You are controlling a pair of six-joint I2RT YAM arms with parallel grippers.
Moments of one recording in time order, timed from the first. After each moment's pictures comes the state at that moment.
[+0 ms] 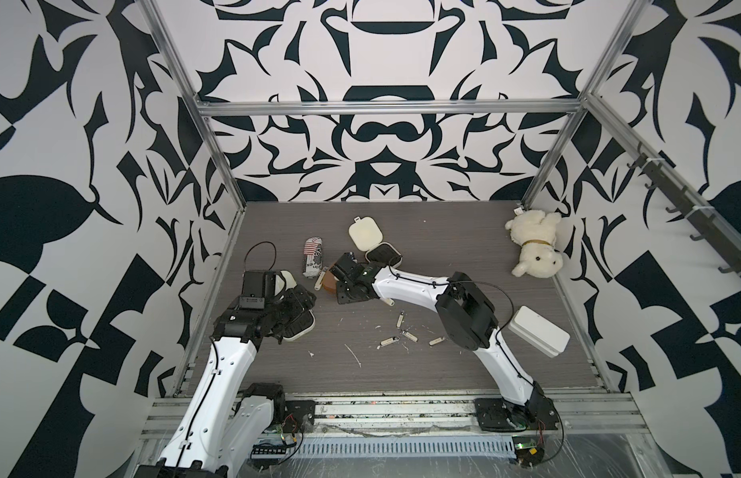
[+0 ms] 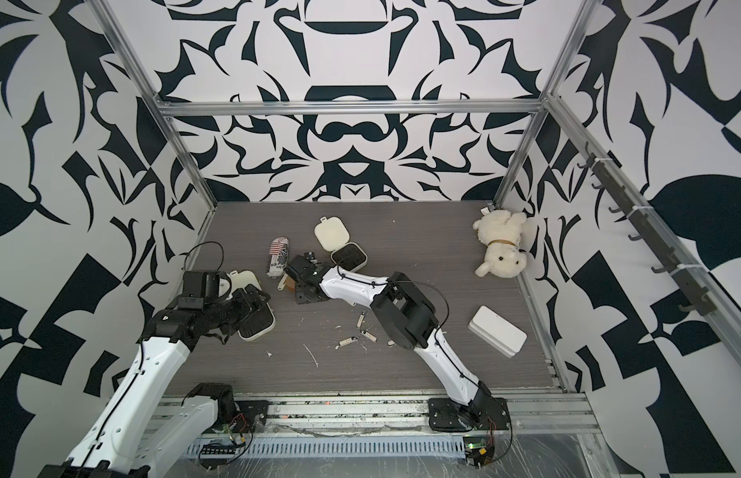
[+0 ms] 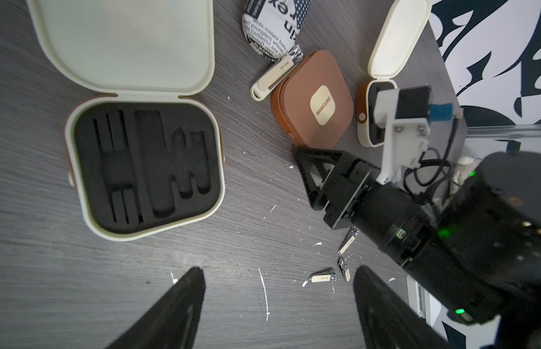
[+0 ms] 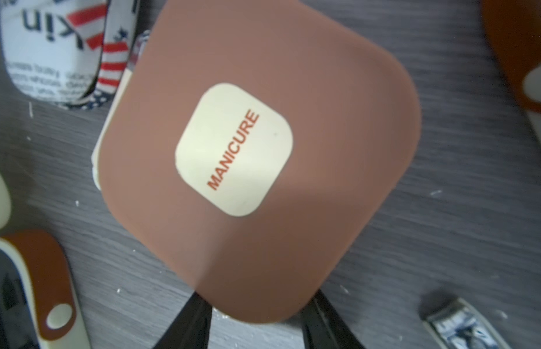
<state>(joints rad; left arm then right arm) -0.11 0.85 0.72 -0.81 0.30 -0.75 0.95 2.30 1.82 -0.59 0.09 0.71</state>
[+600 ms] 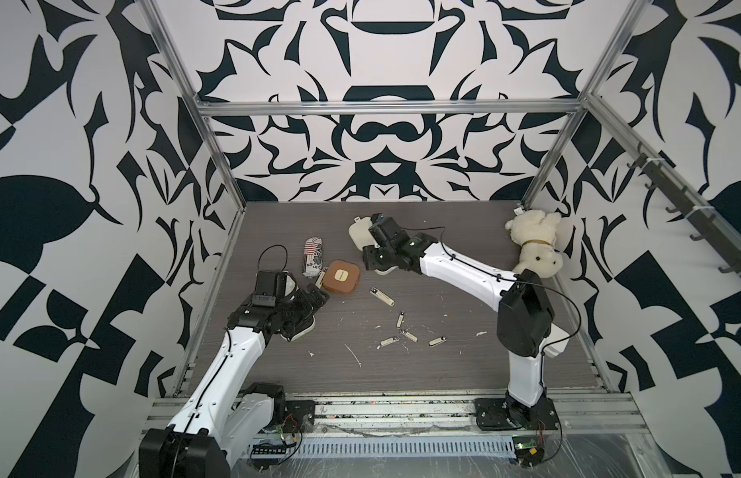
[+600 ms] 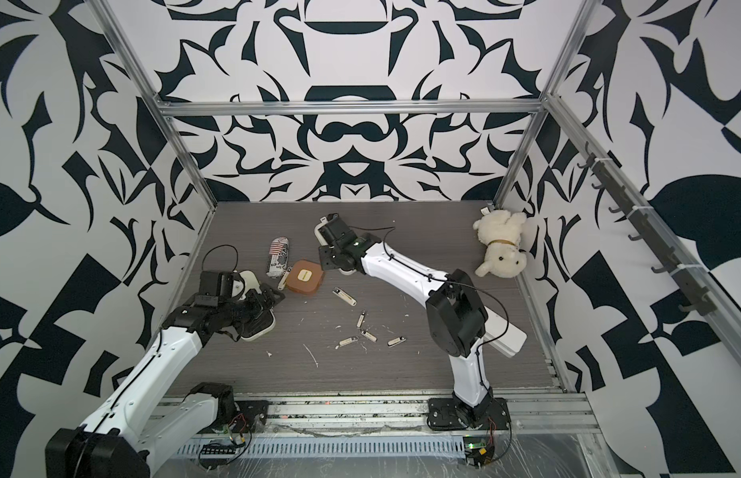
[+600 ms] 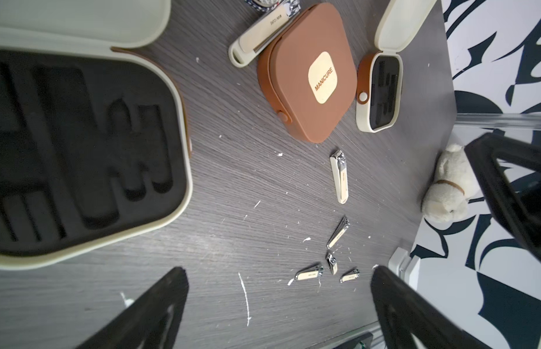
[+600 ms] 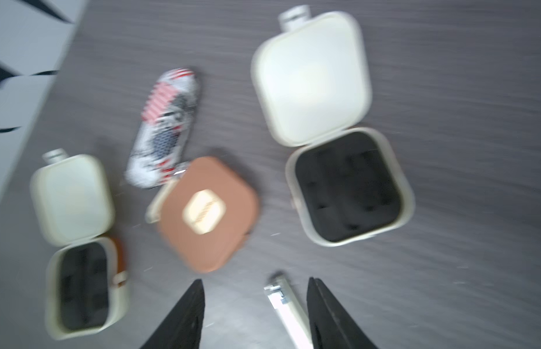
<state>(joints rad) -0.16 0.96 0.65 -0.64 0.39 -0.83 0.72 1.96 1.66 -0.59 0.10 0.46</state>
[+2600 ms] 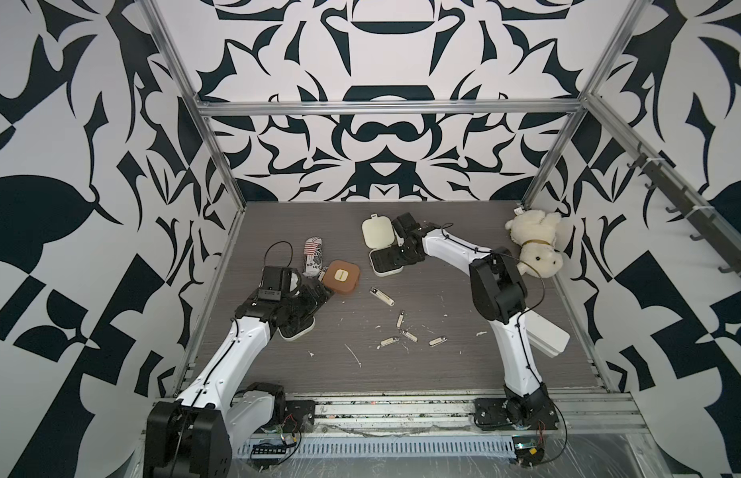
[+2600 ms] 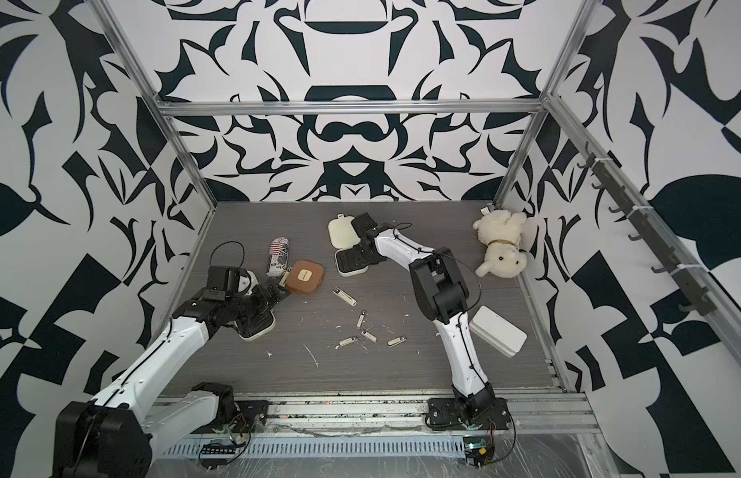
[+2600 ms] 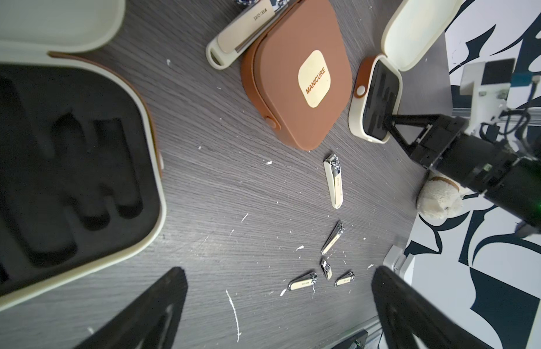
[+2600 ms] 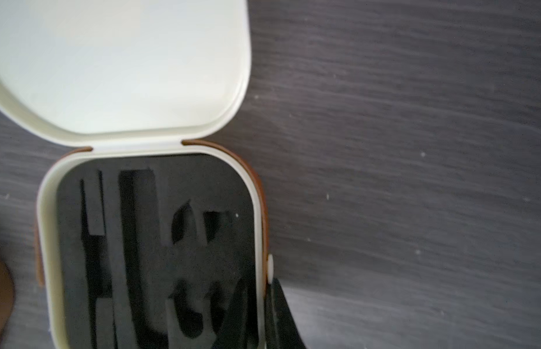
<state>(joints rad) -0.18 1.05 0.65 -0.54 0.41 -0.84 0.54 2.24 1.78 -0.69 0.04 0.34</state>
